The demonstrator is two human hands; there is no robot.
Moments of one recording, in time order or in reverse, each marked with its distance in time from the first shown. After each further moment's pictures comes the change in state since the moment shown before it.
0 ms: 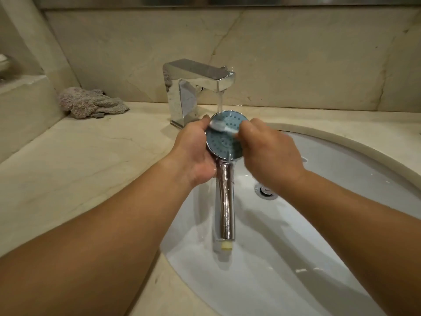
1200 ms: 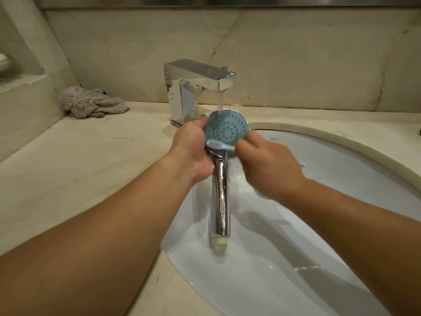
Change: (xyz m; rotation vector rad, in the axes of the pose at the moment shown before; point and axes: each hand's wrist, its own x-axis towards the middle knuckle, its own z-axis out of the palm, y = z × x) left_hand 0.007 0.001 -0.005 -0.032 0.054 0.012; right_hand -0.015 0.003 0.007 0.002 -0.047 -0.133
